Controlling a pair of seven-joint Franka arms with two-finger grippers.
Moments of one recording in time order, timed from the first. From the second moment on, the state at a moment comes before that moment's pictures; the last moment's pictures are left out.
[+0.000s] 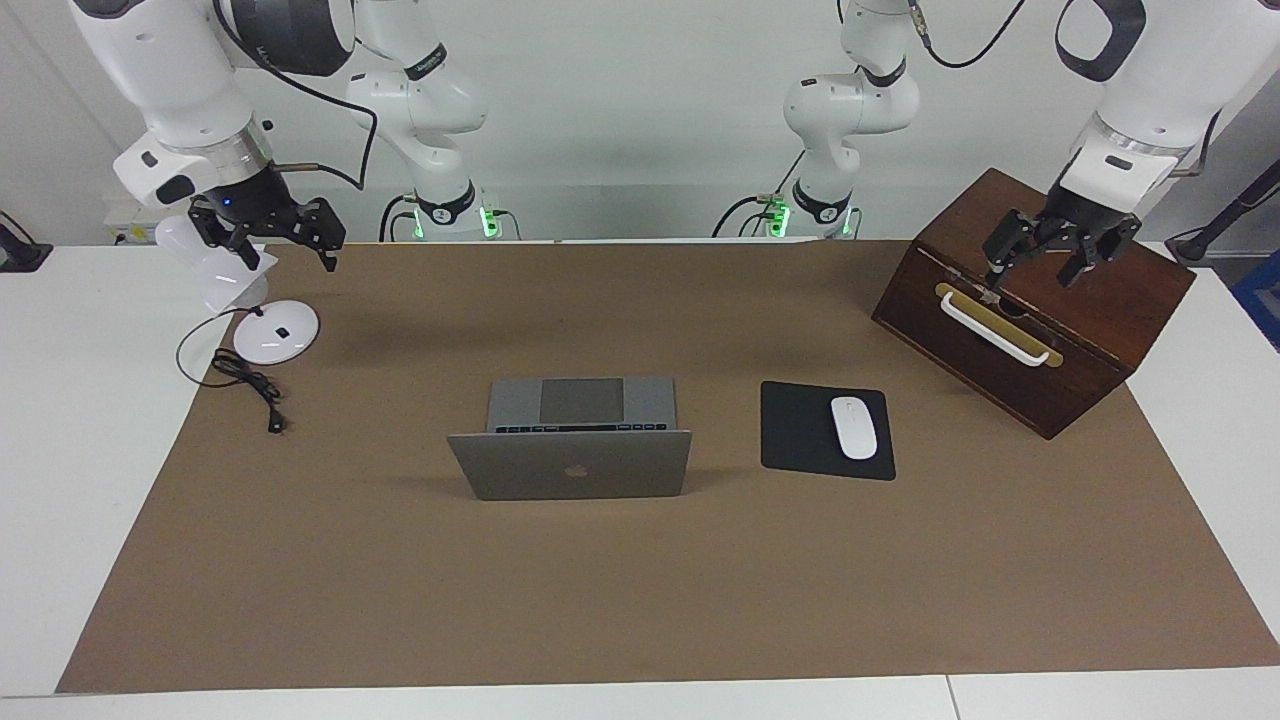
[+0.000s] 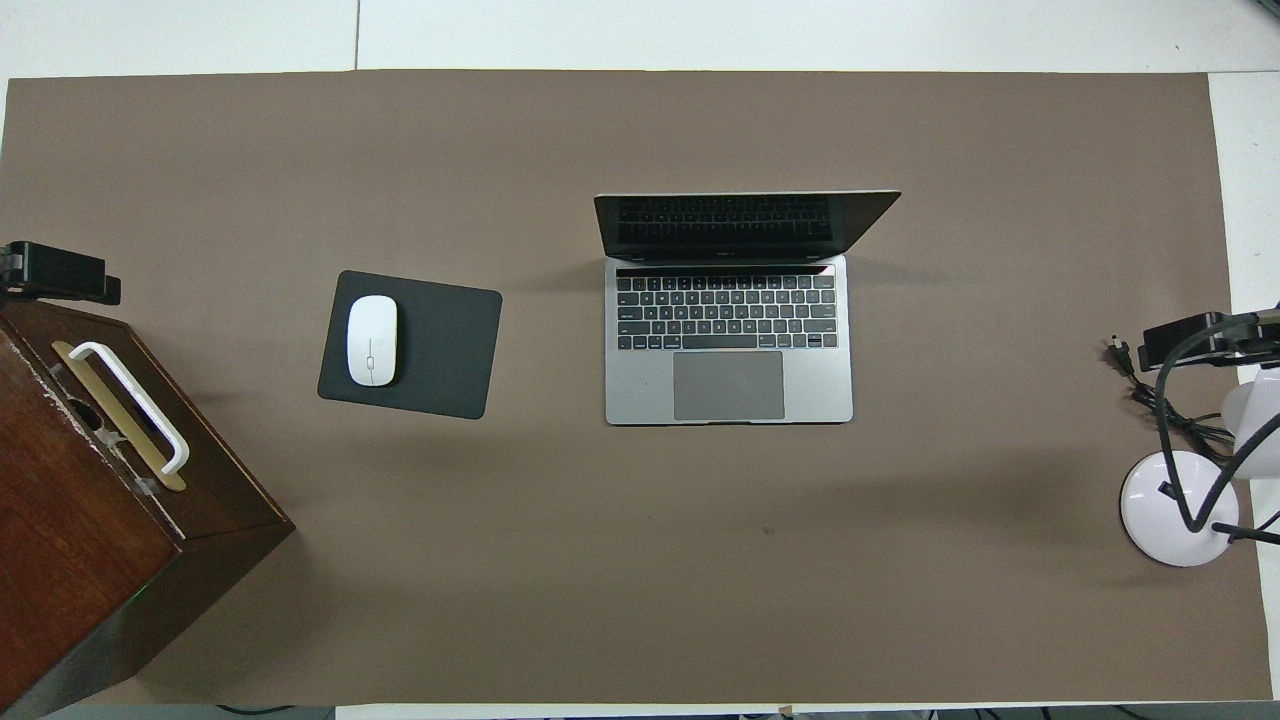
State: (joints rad) left arm -0.02 -0.01 0.03 -1.60 -0.02 1.64 0.06; right arm -0.04 -0.11 -0.01 -1.76 -0.05 1.59 -0.04
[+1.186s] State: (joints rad) left arm -0.02 -0.02 0.03 -1.60 -0.02 1.65 0.06; right arm -0.04 -0.12 -0.01 -1.80 -0.05 1.64 -0.04
